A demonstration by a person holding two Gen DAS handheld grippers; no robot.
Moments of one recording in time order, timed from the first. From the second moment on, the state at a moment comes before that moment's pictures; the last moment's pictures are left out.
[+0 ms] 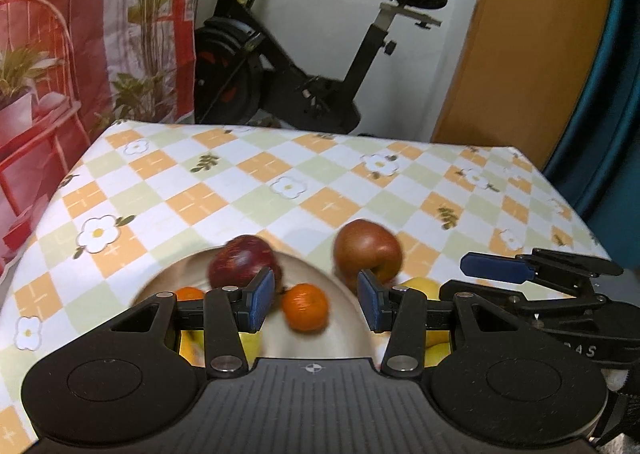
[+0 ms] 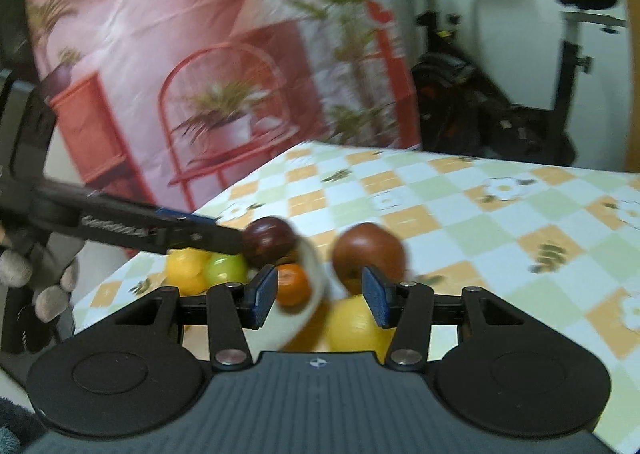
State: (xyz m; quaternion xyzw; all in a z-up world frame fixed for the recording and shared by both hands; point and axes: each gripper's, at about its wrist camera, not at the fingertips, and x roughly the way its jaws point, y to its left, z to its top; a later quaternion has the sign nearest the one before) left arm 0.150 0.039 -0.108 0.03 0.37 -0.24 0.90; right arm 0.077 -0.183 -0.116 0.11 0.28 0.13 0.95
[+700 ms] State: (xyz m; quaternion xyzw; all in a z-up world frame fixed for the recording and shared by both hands) left arm 0.093 -0.001 -0.133 0.03 0.35 -0.25 0.90; right arm -0.005 -0.175 -0.152 0.06 0.25 0.09 0.96
